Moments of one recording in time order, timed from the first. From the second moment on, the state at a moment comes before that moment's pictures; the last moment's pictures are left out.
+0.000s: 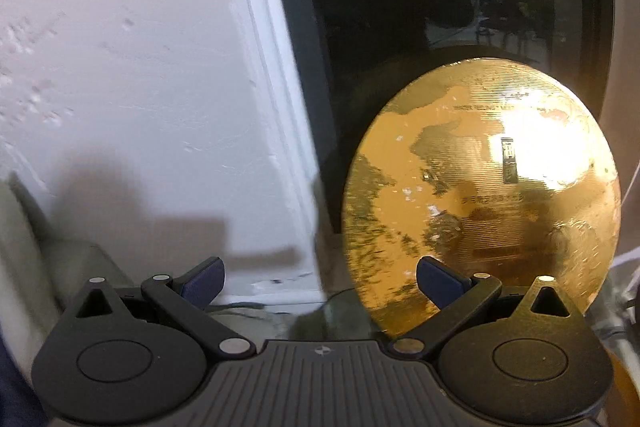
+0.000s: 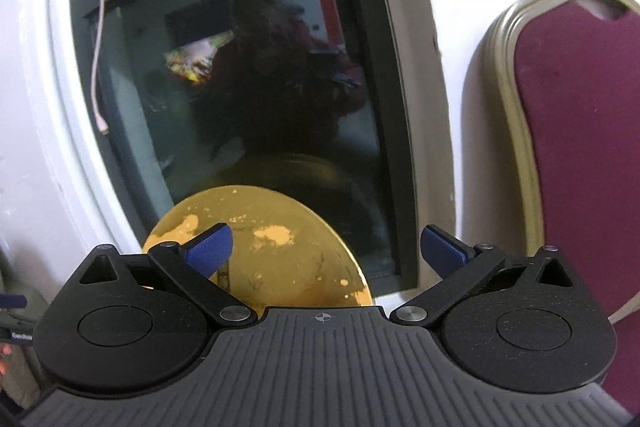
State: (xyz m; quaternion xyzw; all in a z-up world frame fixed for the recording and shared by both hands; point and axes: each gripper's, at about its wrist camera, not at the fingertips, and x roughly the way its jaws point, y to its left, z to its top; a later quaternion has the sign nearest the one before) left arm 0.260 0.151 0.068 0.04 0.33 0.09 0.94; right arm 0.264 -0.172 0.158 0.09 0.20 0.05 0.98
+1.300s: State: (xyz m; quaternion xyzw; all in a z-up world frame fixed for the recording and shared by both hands) left arm 0.353 0.188 -0.075 -0.19 0.27 -0.05 0.94; right arm 0.379 -0.176 0.018 0.14 0.23 0.12 0.95
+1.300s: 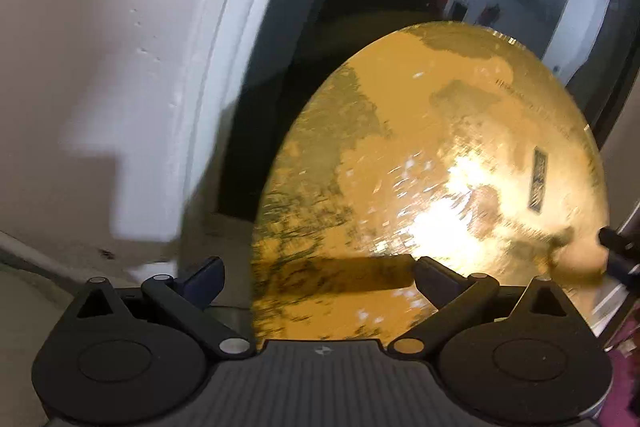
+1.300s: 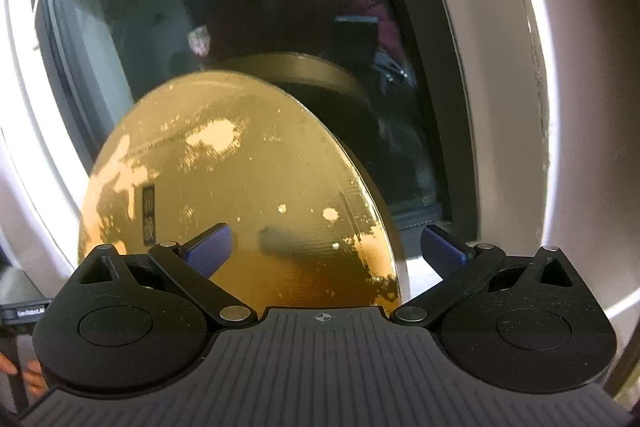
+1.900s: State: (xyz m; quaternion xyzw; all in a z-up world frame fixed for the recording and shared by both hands) left arm 0.361 0.191 -0.080 -0.23 0.27 -0.05 0.94; right arm 0.399 -0.185 -0.006 0.21 0.23 0.15 0.94
